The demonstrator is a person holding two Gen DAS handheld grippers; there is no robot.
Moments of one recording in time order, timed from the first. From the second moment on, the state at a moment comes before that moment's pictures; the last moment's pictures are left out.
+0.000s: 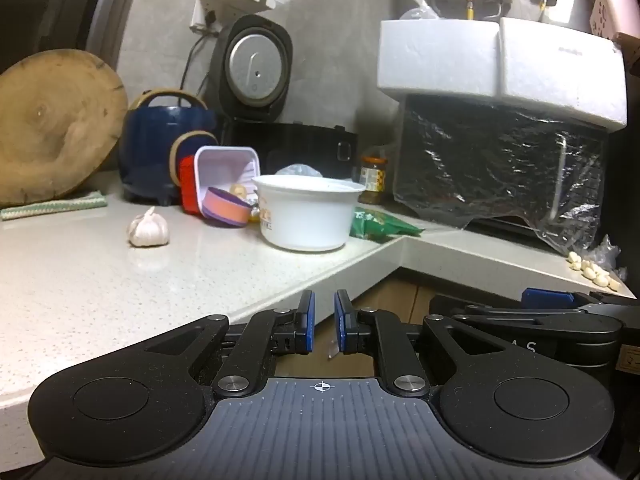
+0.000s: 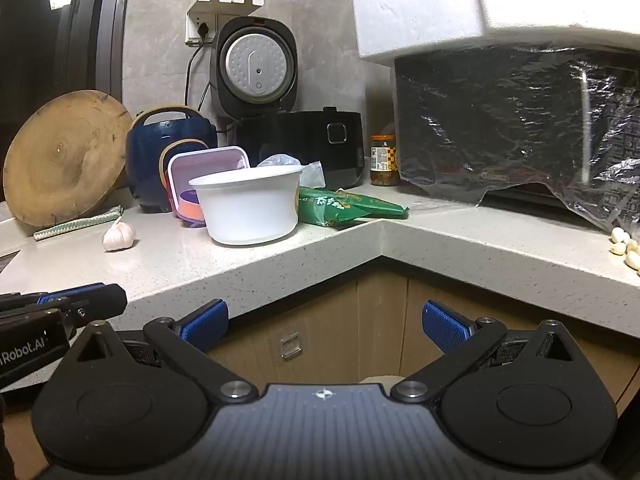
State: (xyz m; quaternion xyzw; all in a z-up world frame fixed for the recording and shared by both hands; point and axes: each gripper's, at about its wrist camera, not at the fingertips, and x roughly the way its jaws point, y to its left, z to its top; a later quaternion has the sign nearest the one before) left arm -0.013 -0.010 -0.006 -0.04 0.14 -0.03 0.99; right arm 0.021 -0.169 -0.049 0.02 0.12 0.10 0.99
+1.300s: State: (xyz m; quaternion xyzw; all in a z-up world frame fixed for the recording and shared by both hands) left arm 0.177 0.117 0.079 -0.18 0.30 -0.03 0.94; right arm 0.214 -0.271 0.026 -0.04 0.24 0.06 0.97
